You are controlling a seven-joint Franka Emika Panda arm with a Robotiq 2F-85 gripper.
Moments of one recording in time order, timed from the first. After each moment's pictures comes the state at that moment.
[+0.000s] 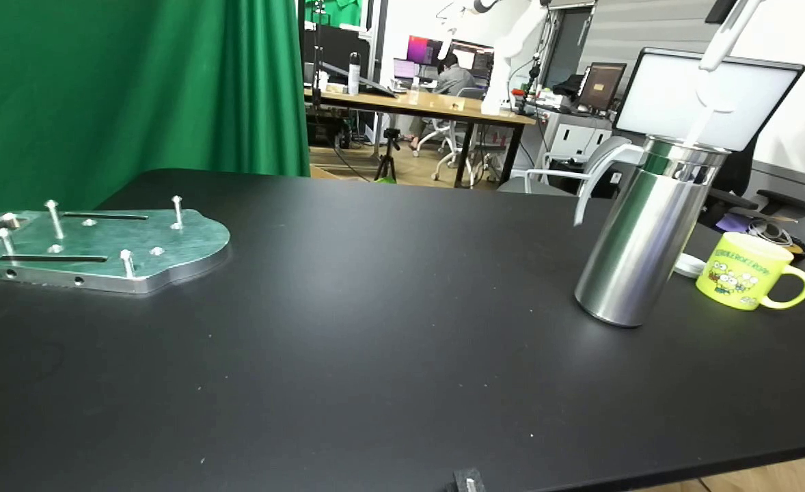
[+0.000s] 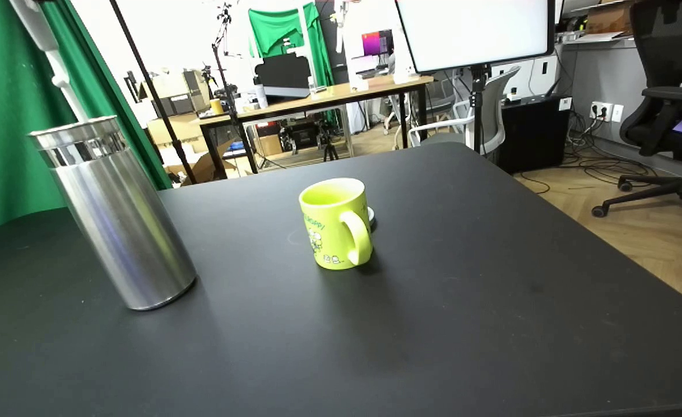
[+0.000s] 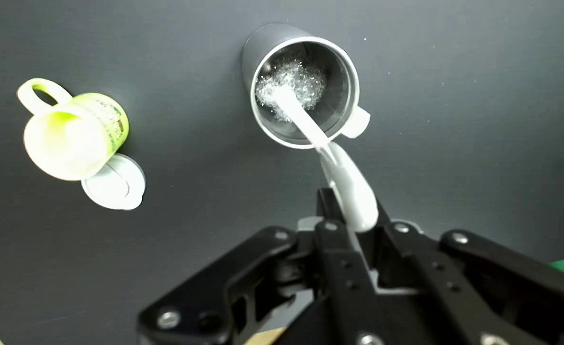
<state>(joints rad) -0.10 -0.38 -0.07 -2.34 0.10 2.04 -0.07</state>
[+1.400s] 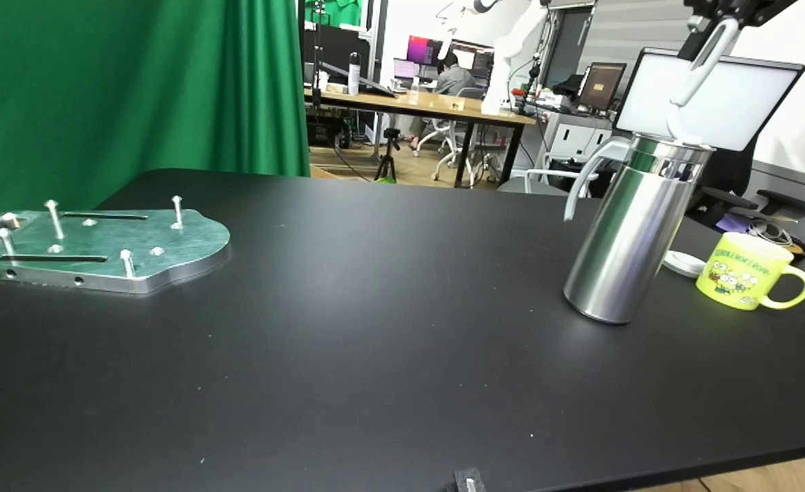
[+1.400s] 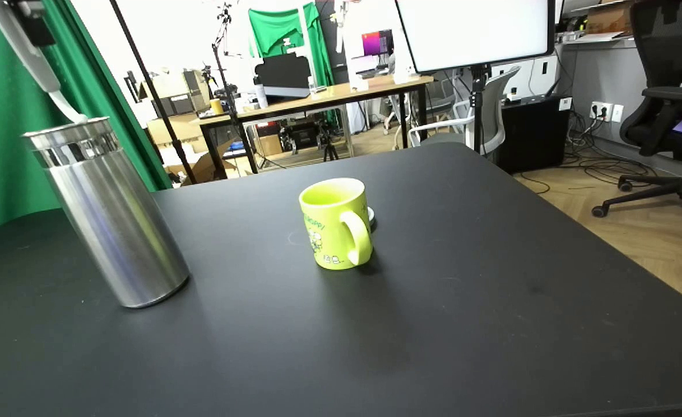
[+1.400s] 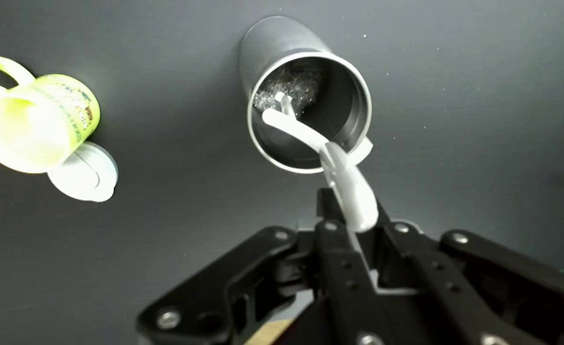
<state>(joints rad) -0.04 -0.43 -0.08 -2.49 0.10 2.21 -0.10</state>
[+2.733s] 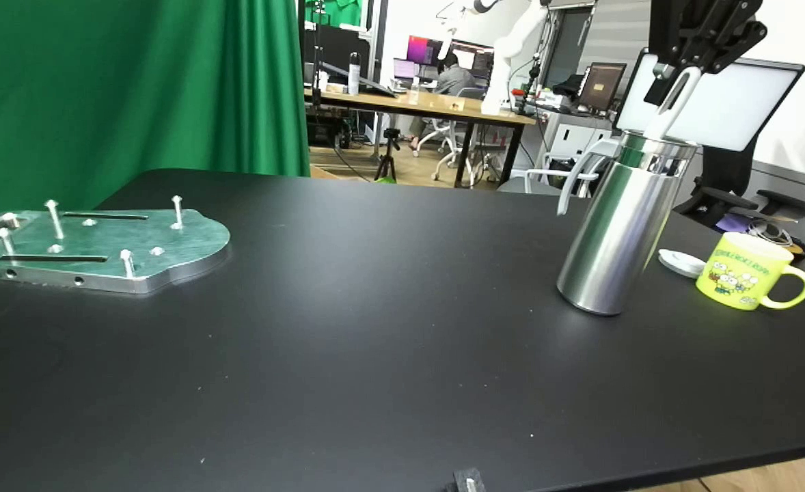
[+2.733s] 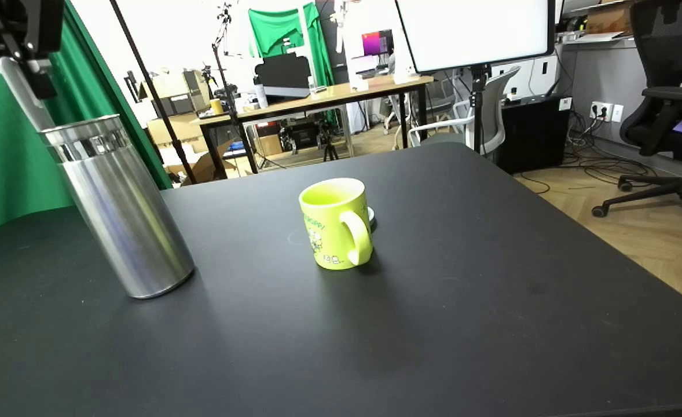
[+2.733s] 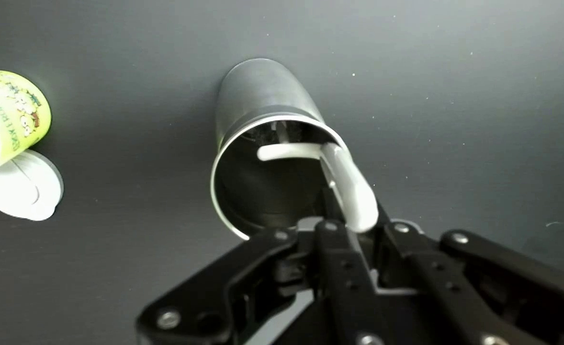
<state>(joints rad) 0.02 -0.34 -0.10 -2.52 0.12 2.25 -0.21</state>
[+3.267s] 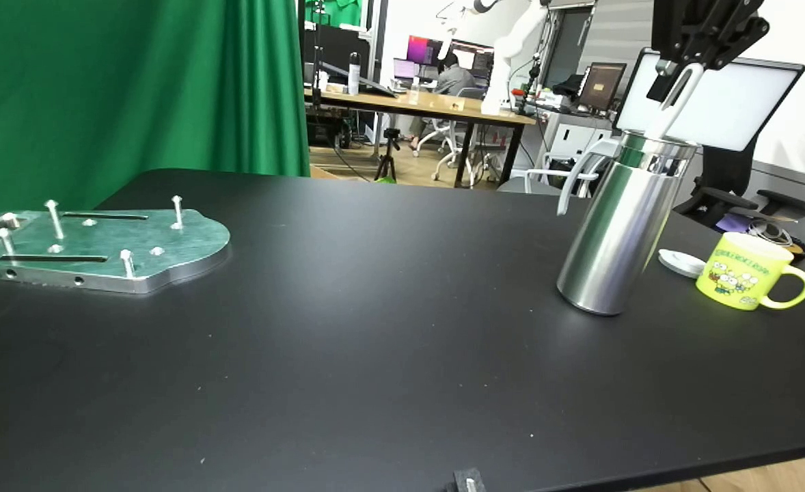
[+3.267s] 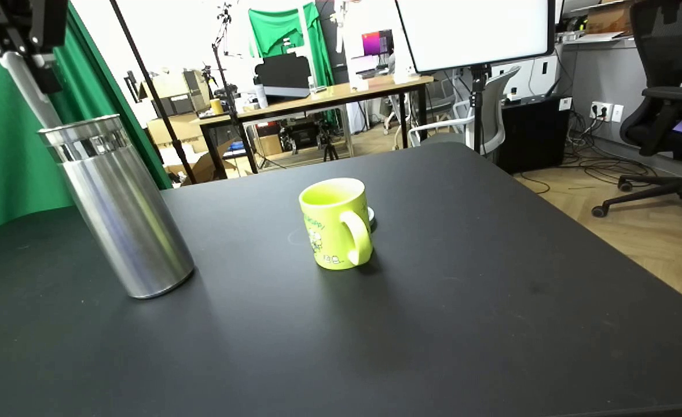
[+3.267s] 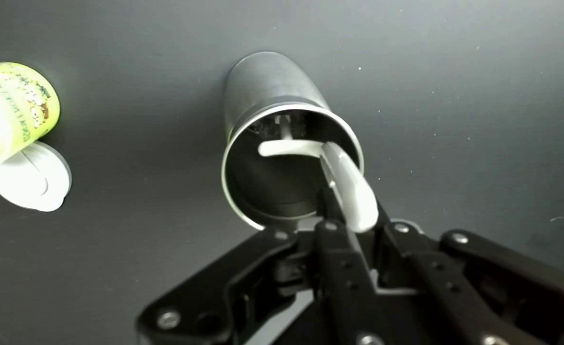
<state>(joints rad) 0.01 -0.34 -0.10 -2.50 0.11 2.25 -0.22</state>
